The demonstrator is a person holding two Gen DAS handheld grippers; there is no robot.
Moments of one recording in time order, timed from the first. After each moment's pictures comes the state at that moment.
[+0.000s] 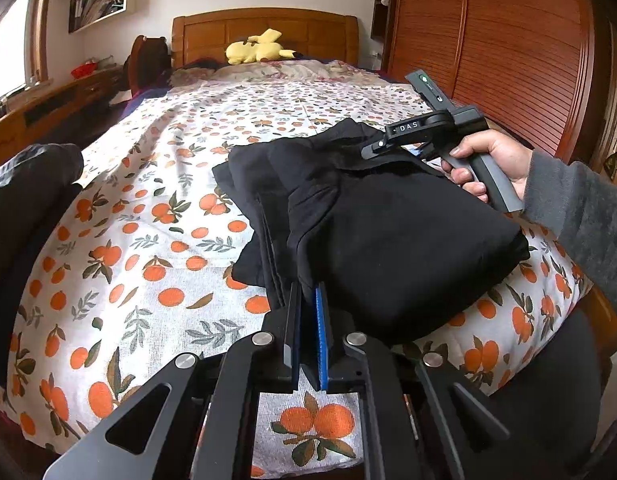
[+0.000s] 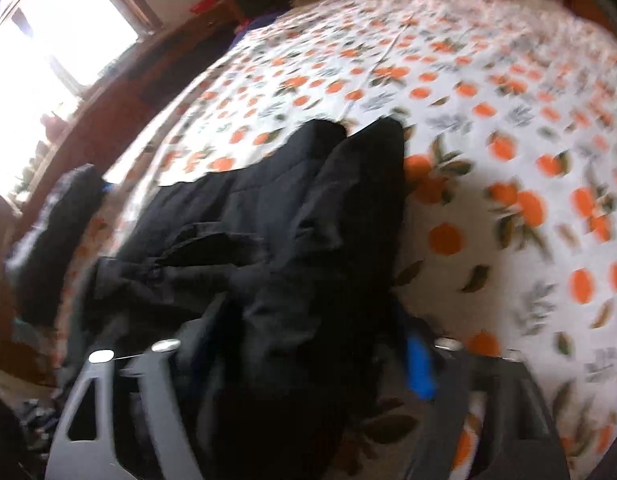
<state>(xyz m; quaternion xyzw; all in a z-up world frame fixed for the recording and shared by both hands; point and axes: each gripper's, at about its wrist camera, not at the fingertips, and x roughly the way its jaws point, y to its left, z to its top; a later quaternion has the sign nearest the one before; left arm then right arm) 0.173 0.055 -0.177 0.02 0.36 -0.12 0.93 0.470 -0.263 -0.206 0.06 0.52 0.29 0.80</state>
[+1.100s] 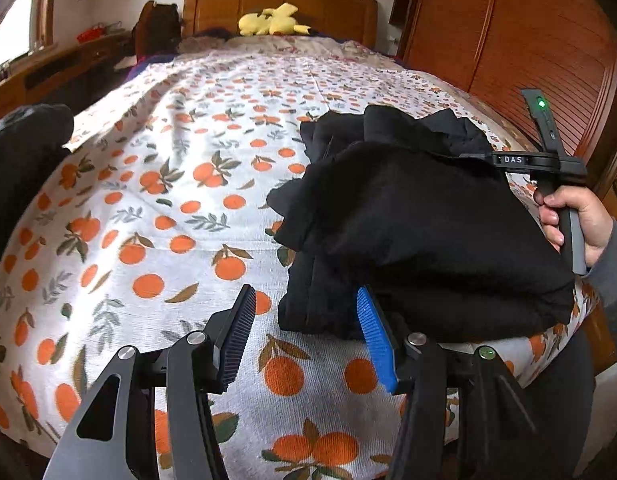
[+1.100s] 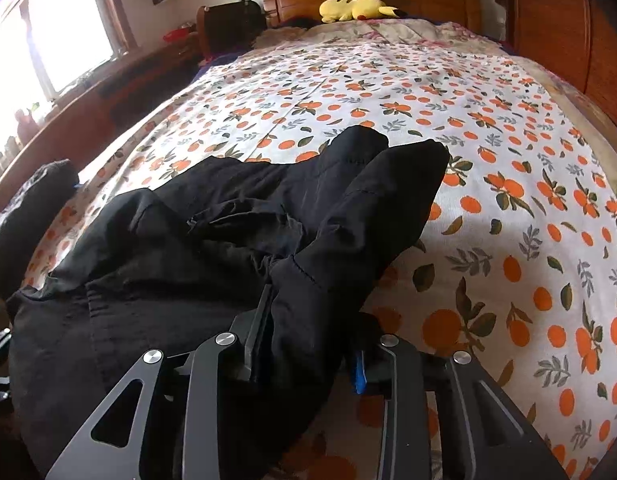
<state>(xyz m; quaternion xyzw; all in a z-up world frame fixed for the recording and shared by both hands) 0.204 0.056 -0.201 -0.02 0.41 -0.11 0.91 0.381 -0.342 -0.185 0.01 0.45 0.19 0.88</state>
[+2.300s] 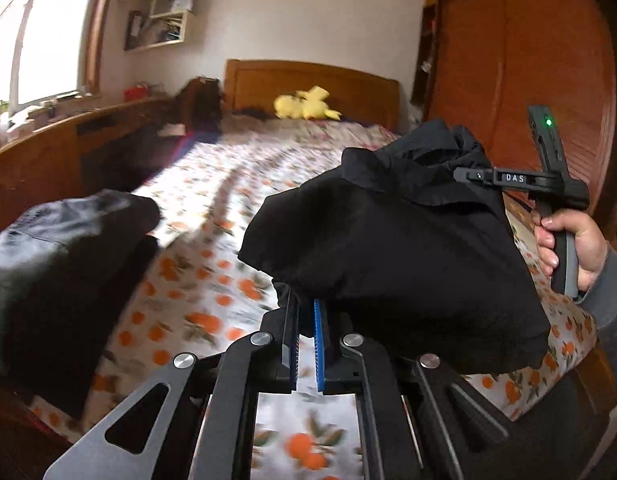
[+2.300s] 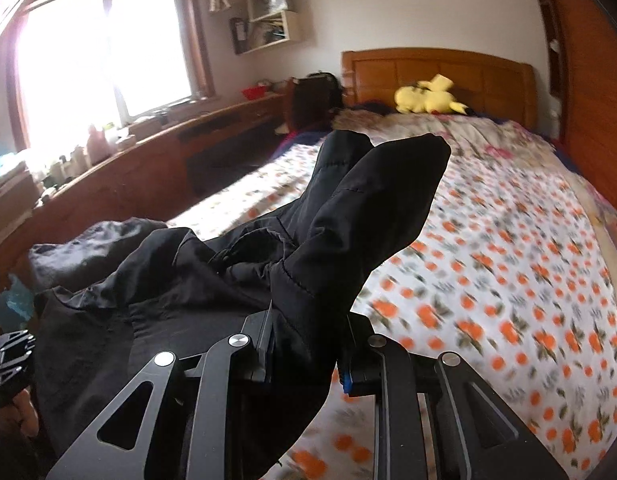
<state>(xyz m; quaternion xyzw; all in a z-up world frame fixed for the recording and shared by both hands) 0.158 0.147 -0.078 -0.04 0.27 -0.06 0.96 0.354 -0.228 -0.035 -0.01 0.31 0.29 0.91</state>
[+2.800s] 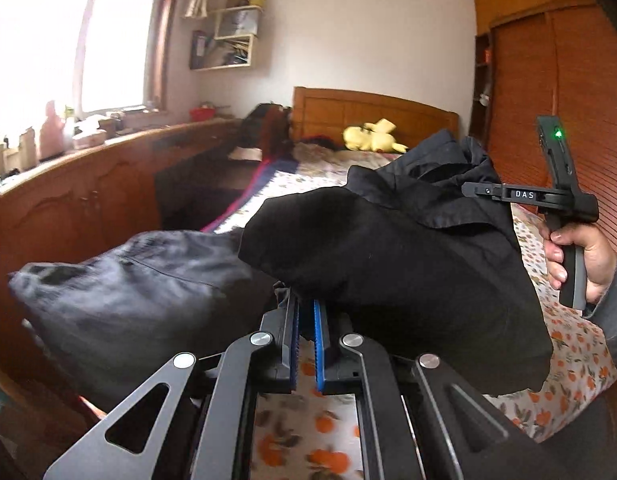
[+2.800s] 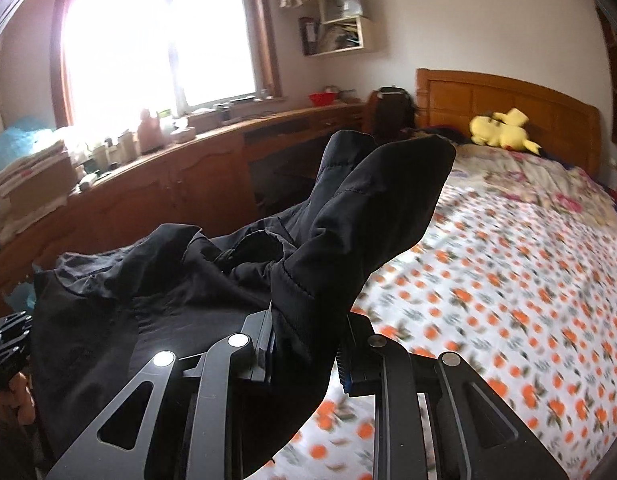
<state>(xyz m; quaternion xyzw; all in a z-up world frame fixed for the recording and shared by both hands) 0.129 0.284 -0.027 -0.04 0.23 0.05 0.97 0.361 -0.052 0.004 -0.04 0.28 0.37 0.88</state>
